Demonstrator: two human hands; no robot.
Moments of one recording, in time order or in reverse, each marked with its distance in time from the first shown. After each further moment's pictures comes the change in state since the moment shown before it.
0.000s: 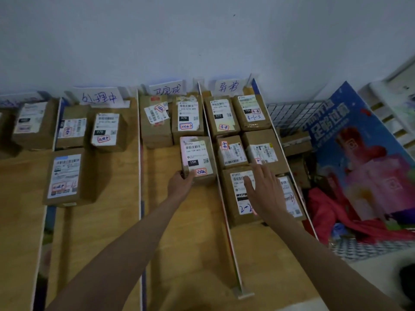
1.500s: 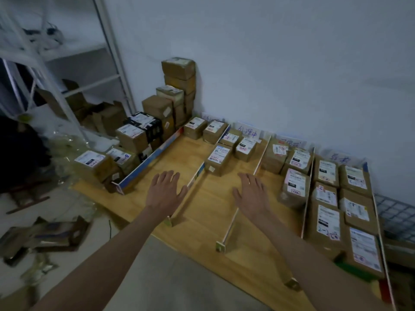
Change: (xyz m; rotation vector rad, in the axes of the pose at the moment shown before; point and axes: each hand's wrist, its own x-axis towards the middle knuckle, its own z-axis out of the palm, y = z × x) left_hand -0.385 -0.180 -0.244 0.827 0.742 0.075; right_hand -0.227 -0.229 -0.019 -0.039 -0.029 -0.778
